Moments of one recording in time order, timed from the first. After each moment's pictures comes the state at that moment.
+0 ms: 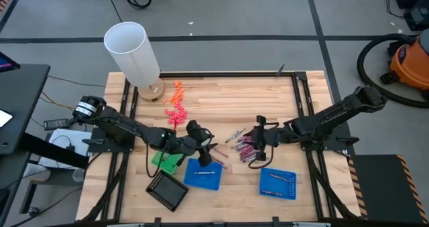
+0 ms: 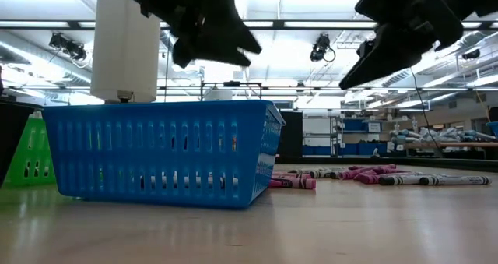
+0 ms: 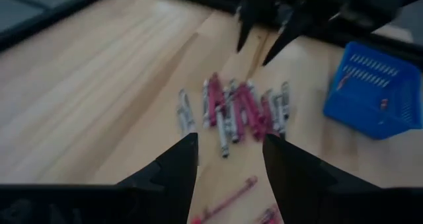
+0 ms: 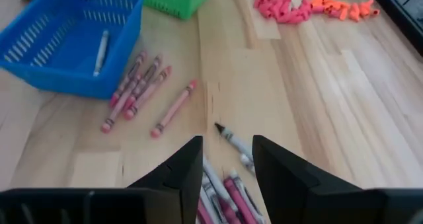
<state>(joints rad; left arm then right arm) -0.30 1.57 0.93 0.07 -0.54 -0.48 0.31 1.20 0.58 -0.06 0.38 0.15</state>
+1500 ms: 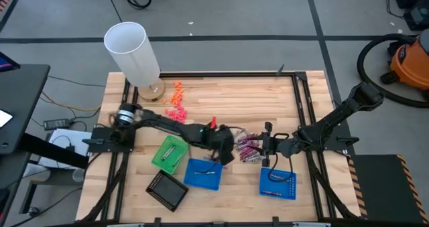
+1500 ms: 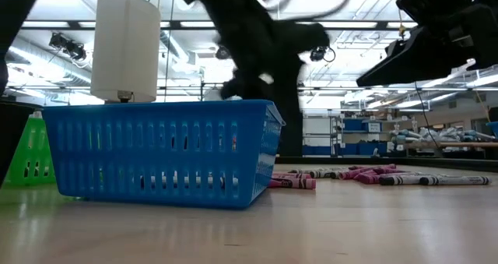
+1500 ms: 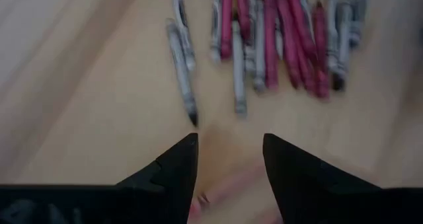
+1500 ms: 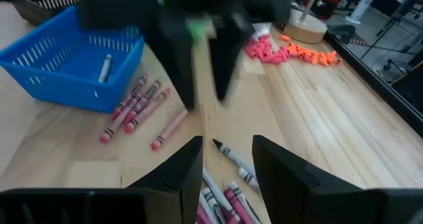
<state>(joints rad) -0.15 2.04 1.52 -0.50 -0.30 -0.56 0.50 1.18 0.35 0.34 0.66 0.08</state>
